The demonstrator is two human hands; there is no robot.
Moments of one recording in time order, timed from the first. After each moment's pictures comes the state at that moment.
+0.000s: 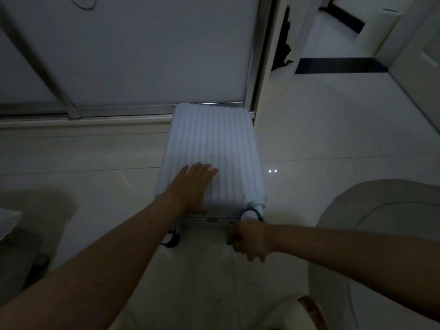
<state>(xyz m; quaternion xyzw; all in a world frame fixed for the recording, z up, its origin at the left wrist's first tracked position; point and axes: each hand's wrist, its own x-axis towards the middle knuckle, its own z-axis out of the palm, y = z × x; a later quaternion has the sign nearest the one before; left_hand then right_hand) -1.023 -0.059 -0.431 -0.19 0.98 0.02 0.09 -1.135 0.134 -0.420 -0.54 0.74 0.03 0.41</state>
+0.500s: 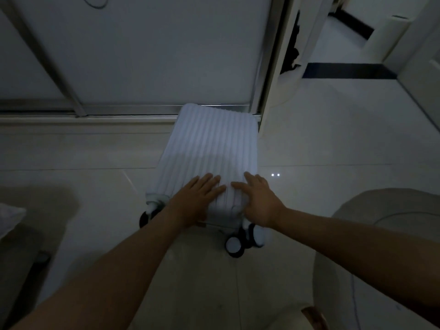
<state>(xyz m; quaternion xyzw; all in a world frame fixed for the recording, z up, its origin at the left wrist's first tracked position) -1.008 -0.057 -0.464 -0.12 0.99 -0.02 0.09 -1.192 0.090 -0.460 -0.57 0.79 -0.11 0.20</state>
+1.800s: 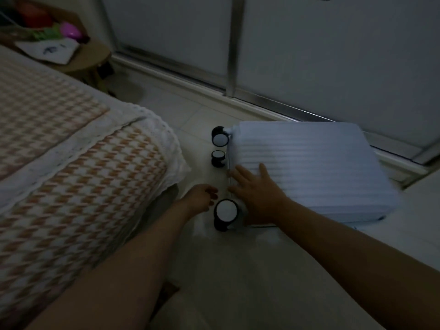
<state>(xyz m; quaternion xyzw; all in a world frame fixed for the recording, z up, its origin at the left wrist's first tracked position) -0.728 -0.186 -0.505 -0.63 0.51 0.57 -0.14 -0.926 -0.156 -0.450 -0.88 0.44 0.18 -0.08</state>
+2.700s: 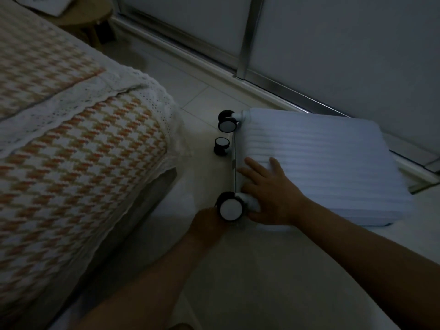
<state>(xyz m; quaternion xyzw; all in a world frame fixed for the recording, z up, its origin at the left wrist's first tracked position) -0.754 -0.113 -0.576 -0.54 0.78 0.27 -0.17 -0.950 -0.156 -0.470 -0.91 0.39 0.09 -0.08</state>
